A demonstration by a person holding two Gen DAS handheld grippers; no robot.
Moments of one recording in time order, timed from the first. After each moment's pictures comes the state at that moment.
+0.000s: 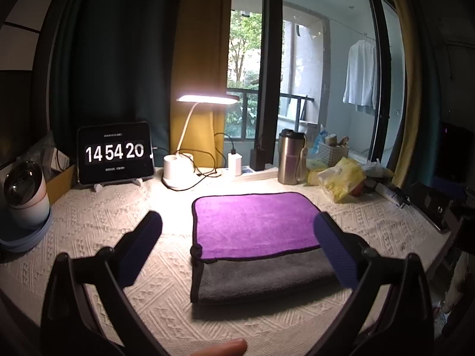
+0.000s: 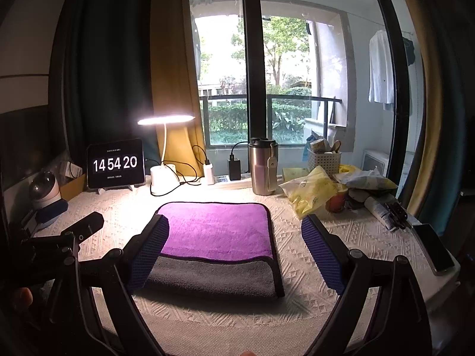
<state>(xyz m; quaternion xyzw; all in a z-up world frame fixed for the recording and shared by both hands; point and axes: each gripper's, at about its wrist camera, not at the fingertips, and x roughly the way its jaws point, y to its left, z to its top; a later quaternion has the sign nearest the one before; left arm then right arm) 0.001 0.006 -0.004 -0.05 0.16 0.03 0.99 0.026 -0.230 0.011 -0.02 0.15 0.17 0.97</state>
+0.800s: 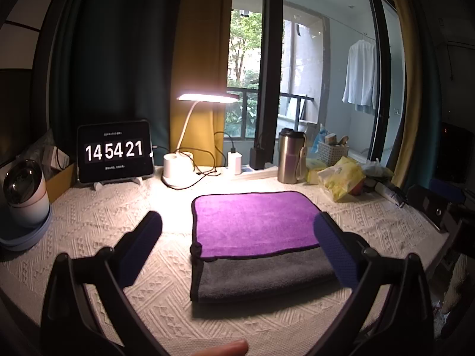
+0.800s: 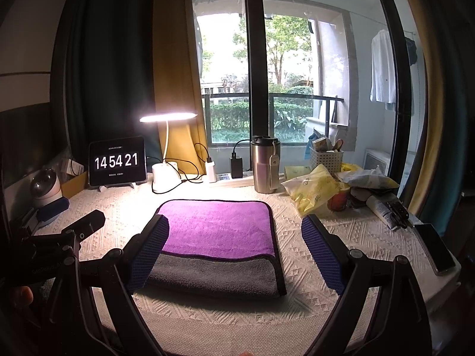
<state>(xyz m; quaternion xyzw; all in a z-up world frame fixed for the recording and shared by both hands) 0.001 0.004 -0.005 -0.05 0.16 0.03 0.99 0.024 -0.225 0.010 -0.02 0.15 0.17 0.97</state>
